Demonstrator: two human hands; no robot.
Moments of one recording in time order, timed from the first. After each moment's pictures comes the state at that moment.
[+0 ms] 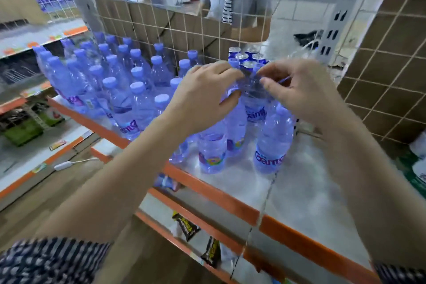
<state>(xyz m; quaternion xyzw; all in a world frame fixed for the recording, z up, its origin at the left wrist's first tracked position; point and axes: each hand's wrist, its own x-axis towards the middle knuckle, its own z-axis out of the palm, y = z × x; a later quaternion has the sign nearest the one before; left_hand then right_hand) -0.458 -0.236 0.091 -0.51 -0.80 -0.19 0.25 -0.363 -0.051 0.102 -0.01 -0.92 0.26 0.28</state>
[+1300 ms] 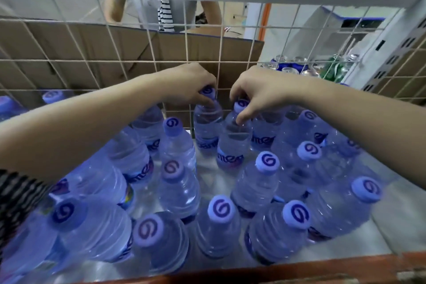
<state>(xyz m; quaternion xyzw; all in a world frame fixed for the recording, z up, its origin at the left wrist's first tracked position) -0.842 -0.174 0.085 -0.76 -0.65 0.00 0.00 -0.651 -0.101 0.111 -0.13 -0.99 0.04 -0.06</state>
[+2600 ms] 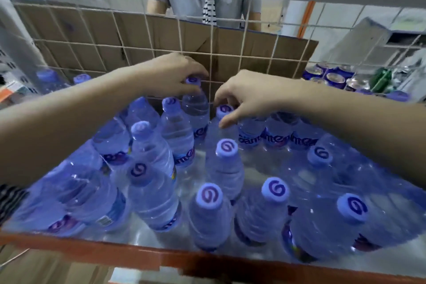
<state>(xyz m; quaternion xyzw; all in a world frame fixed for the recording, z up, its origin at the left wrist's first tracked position) -0.910 -0.287 0.100 -0.71 -0.70 -0.04 0.03 -0.724 -0.180 0.107 -0.02 -1.00 0.02 -0.04</state>
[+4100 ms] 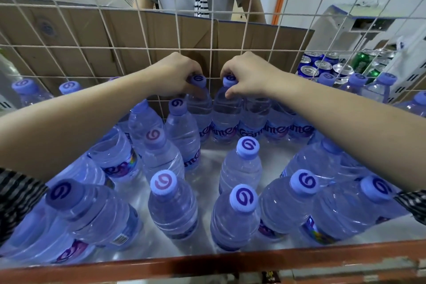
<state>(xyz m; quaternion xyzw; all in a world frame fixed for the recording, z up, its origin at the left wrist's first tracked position) -0.945 -0.263 0.074 -0.71 -0.69 -0.10 0.00 -0.761 -0.163 0.083 -0.21 -0.98 0.00 0.07</state>
